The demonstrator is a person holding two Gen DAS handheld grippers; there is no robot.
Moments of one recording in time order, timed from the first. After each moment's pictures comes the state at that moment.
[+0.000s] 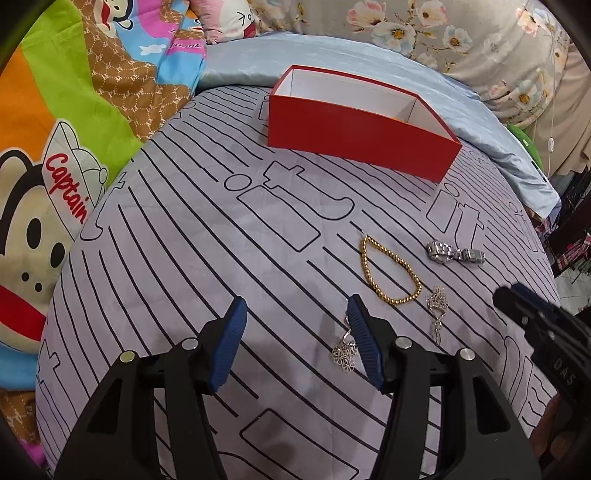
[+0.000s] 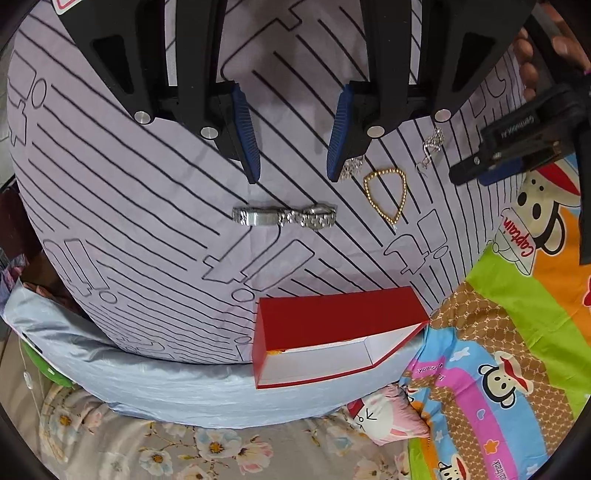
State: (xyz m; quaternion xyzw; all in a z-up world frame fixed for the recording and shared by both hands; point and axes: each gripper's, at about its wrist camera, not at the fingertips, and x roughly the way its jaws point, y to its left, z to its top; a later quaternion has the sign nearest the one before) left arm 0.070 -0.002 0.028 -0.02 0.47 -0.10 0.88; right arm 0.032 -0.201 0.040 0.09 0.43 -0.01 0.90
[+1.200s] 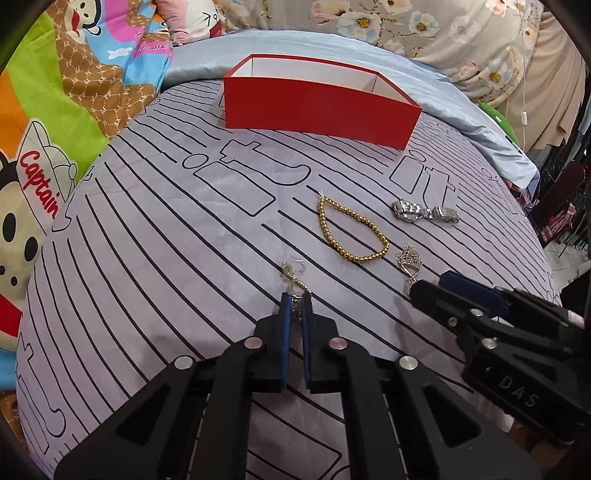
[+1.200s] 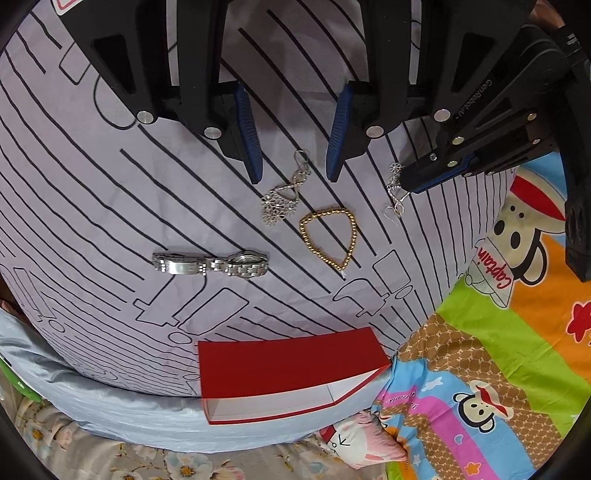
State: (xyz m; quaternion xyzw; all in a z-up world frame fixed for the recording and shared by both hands) left arm 0.049 -0.016 0.012 0.00 0.47 -0.16 0.87; right arm 0.031 -0.158 0.013 0.11 0.46 0.05 0.88
